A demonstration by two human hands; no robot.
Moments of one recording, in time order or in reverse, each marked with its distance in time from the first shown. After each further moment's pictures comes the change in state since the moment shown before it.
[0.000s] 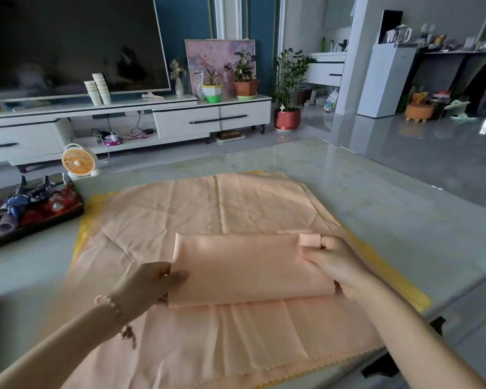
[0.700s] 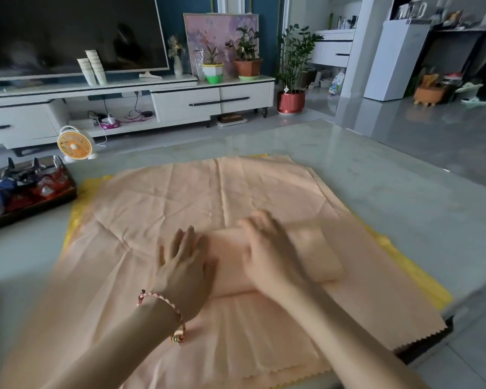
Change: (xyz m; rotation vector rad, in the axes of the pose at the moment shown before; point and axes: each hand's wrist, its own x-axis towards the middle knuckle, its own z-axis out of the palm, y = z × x) left_hand 0.021 -0.003 0.058 0.908 0.229 0.205; right_hand -0.001 -0.009 0.095 -0.827 0.117 -0.740
